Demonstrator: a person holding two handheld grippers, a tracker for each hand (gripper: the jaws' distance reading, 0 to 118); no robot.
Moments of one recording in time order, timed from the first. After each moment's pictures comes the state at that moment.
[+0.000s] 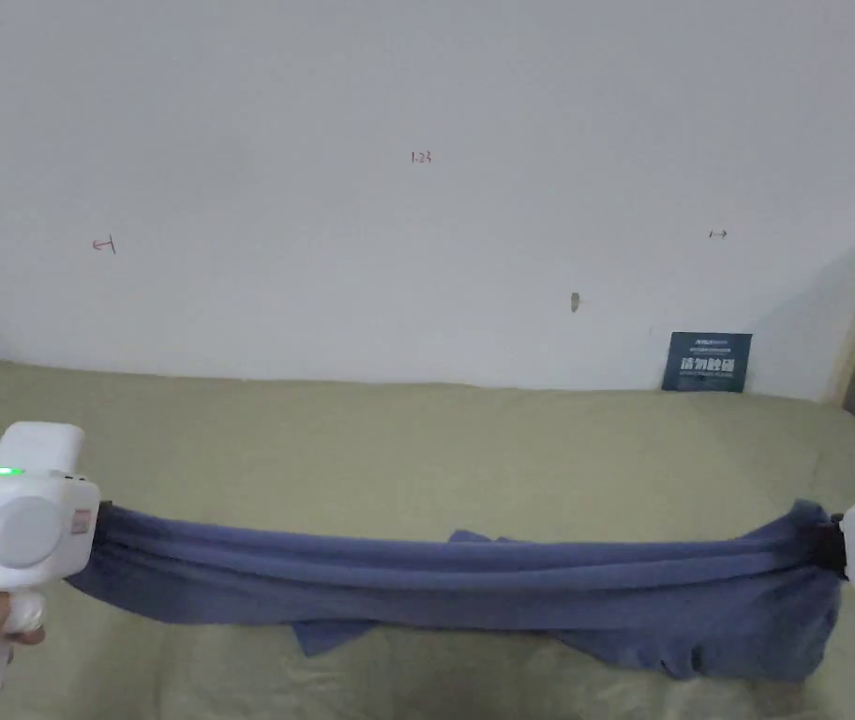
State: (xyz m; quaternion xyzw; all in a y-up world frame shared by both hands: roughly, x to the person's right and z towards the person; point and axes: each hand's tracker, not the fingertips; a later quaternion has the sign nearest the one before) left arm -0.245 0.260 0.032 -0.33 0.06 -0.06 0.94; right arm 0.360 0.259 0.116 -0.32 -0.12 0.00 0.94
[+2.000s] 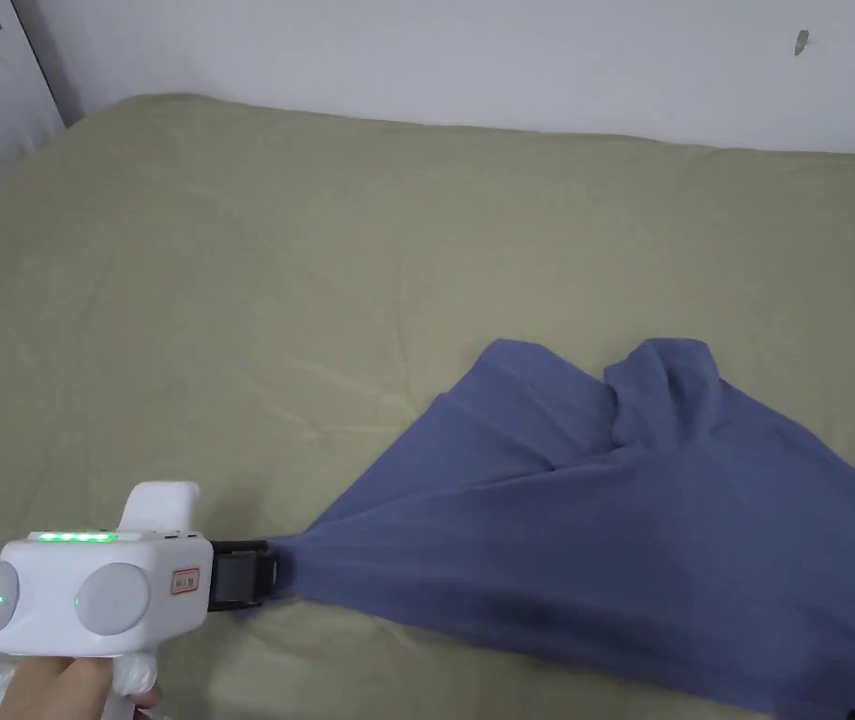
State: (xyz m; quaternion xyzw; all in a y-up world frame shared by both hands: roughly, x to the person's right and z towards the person) left arm -0.354 0.098 0.260 -0.49 0.02 0.04 0.87; right arm 0.148 0.150 0.419 -0.38 0.02 -0.04 0.92
